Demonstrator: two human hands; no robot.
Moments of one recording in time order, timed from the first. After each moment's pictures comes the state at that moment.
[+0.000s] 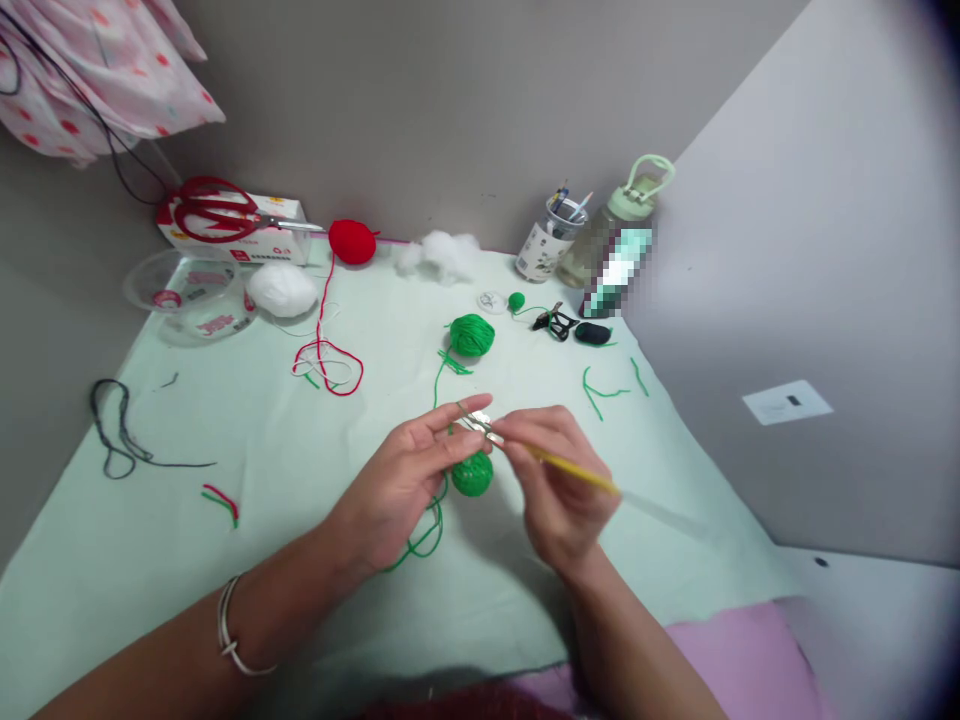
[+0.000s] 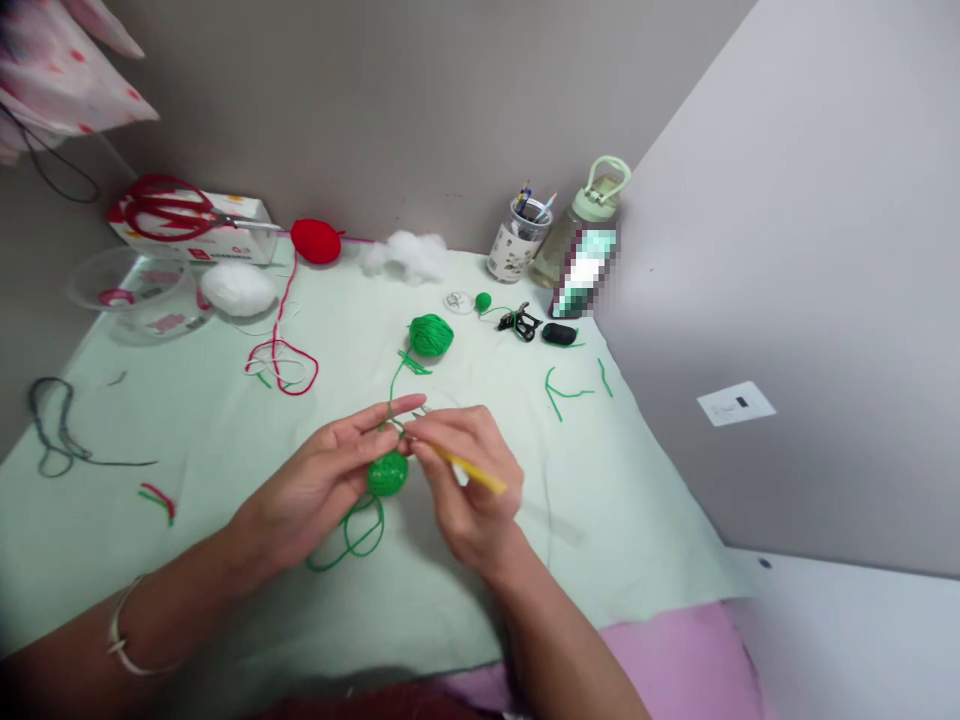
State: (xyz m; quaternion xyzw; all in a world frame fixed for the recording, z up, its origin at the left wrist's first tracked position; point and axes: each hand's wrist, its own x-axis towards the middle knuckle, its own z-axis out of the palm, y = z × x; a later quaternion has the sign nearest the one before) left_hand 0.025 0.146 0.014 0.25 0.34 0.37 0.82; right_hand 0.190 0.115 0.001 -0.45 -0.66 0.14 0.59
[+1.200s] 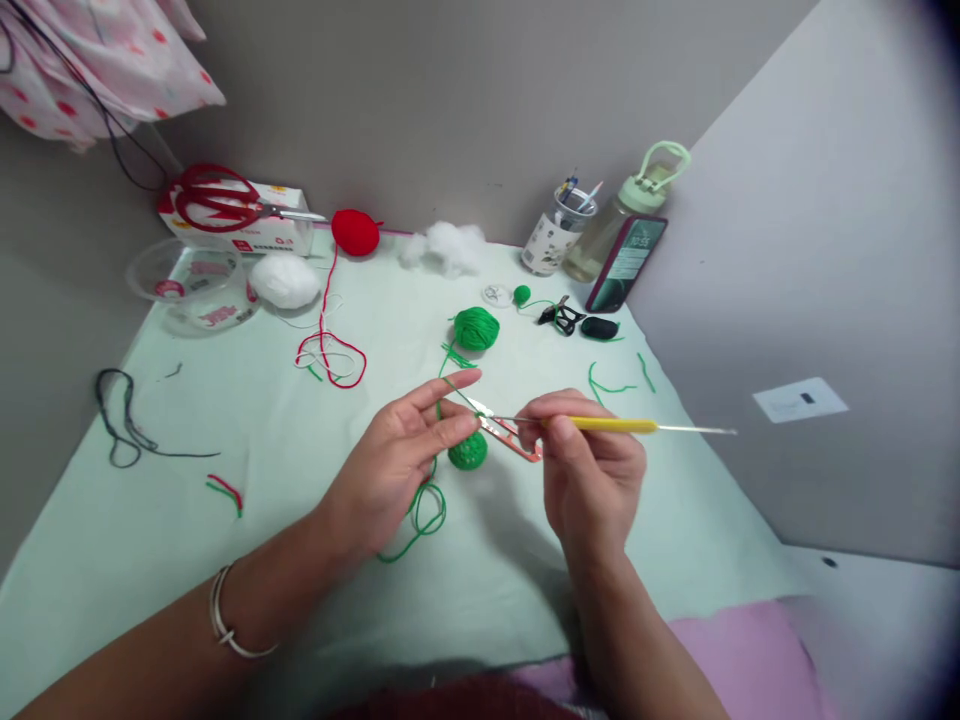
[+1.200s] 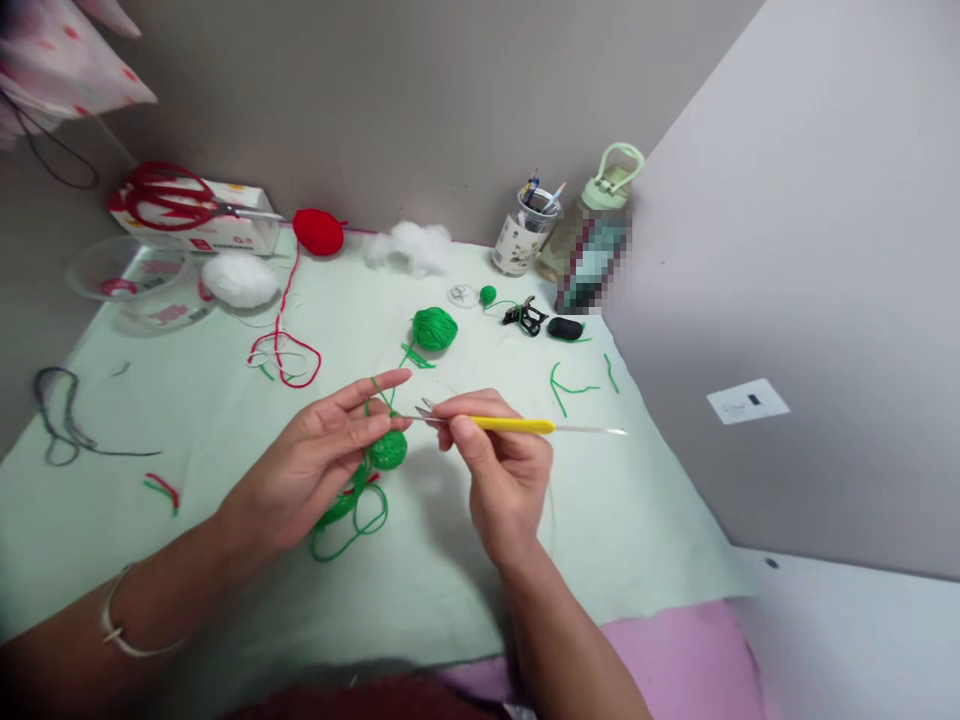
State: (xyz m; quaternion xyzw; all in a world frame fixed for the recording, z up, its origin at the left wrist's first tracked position) left_hand 0.021 0.152 0.023 0.26 0.37 0.41 0.79; right_hand 0.195 0.123 0.006 -0.41 -0.55 0.33 0.66
